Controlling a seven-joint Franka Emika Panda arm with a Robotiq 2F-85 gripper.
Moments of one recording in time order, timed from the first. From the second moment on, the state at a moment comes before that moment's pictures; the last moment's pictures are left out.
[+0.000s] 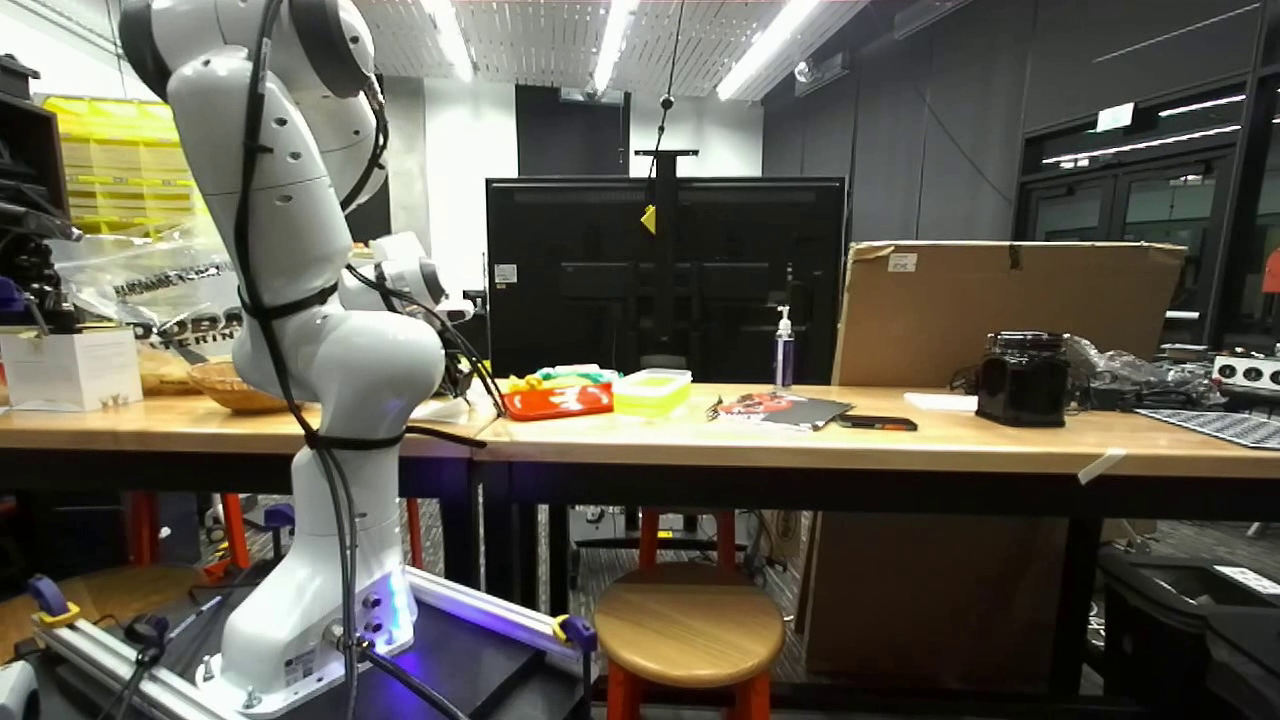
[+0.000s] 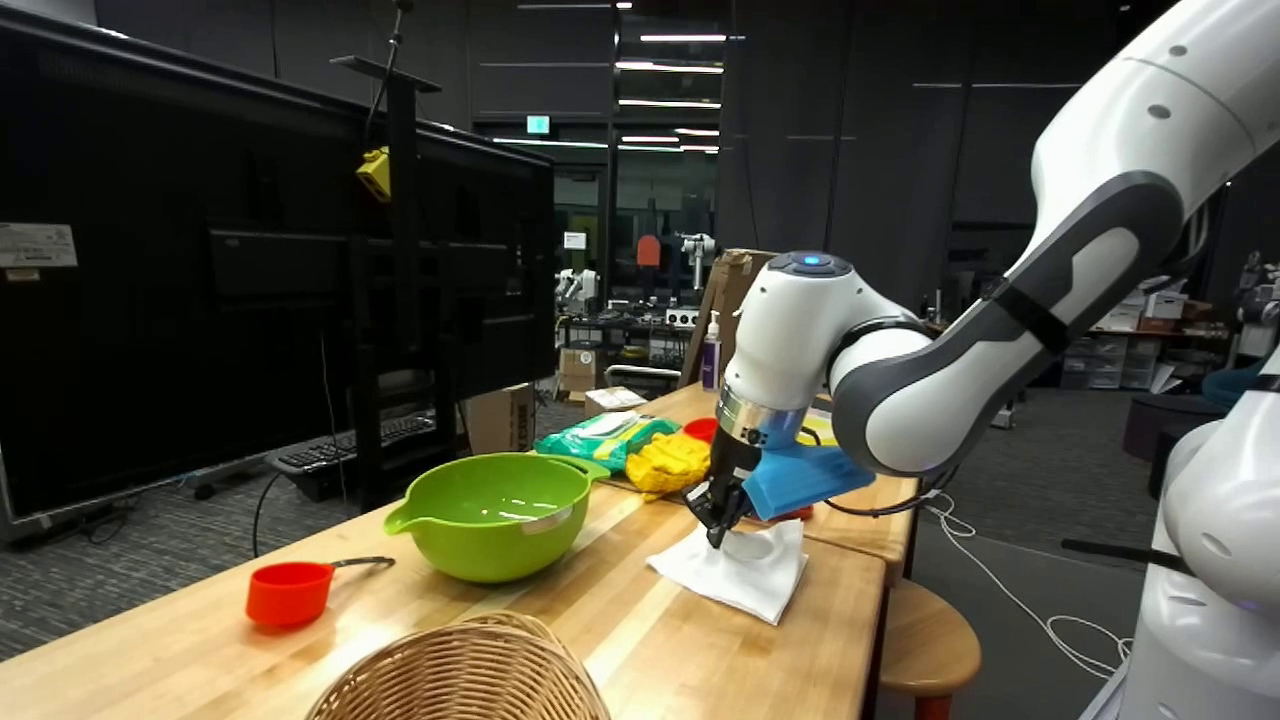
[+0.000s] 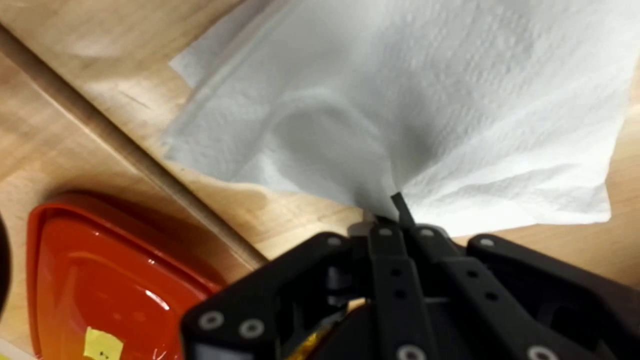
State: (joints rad) arm 0.15 -0.38 0.42 -2.77 -0.29 2.69 0.92
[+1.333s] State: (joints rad) arm 0.20 -0.12 0.43 -2.48 -0.29 2.55 0.52
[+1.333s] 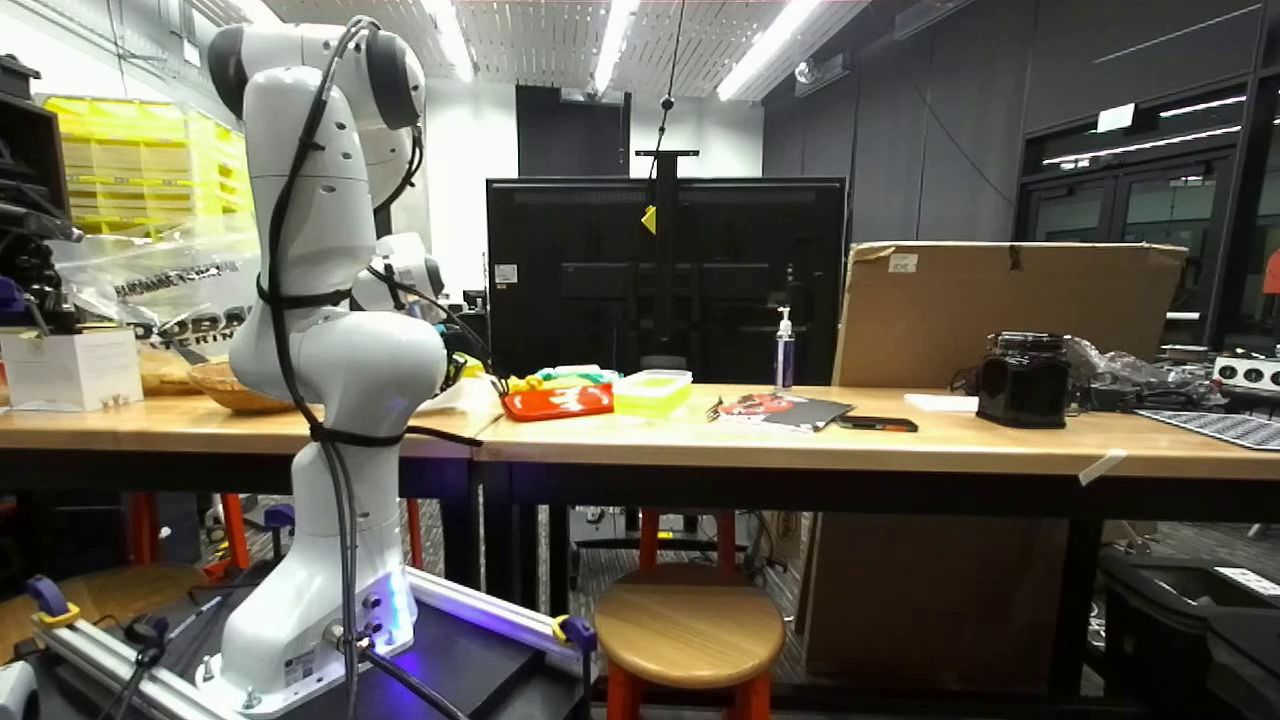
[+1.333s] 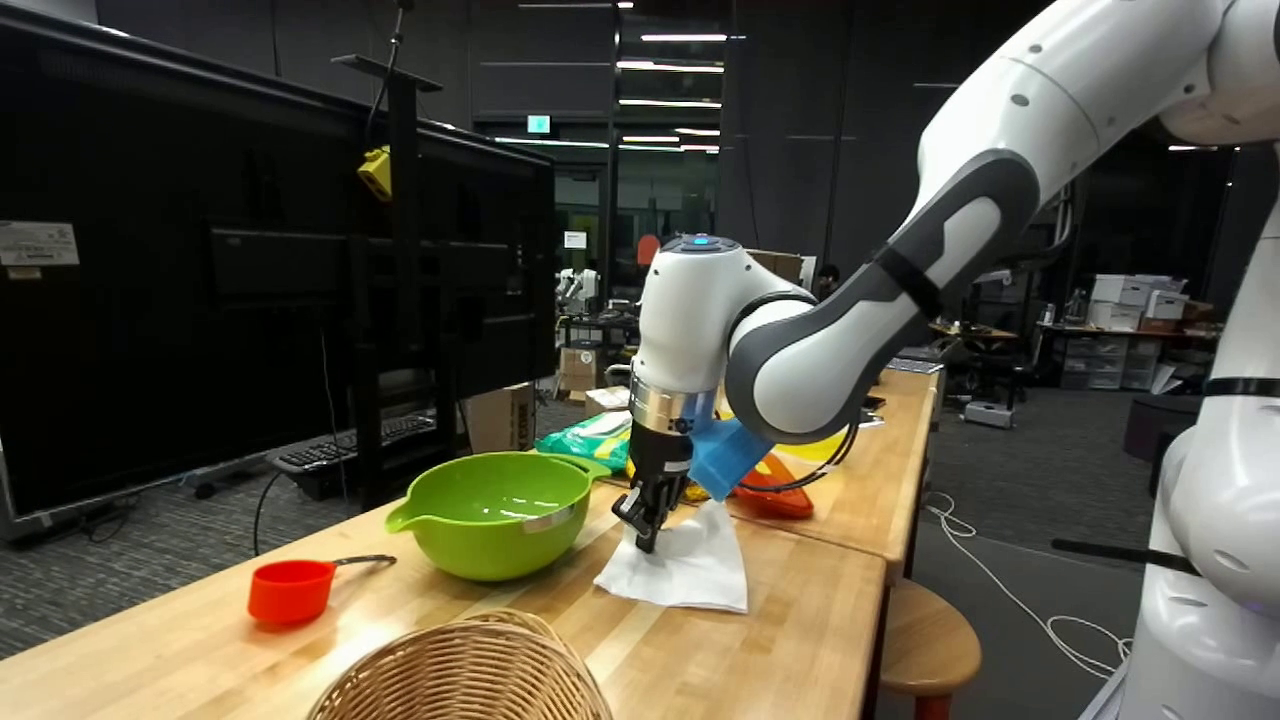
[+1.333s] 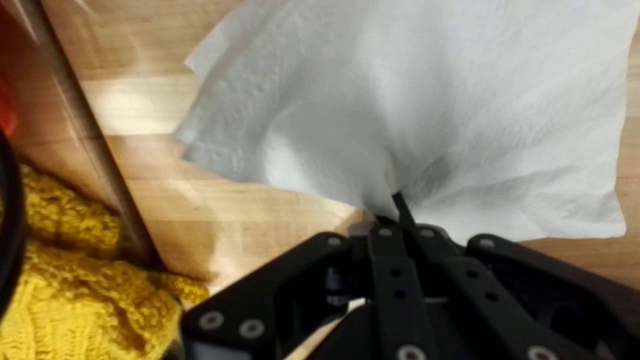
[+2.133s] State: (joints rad) arm 0.17 -0.24 0.33 -2.63 -0.25 2.64 0.66
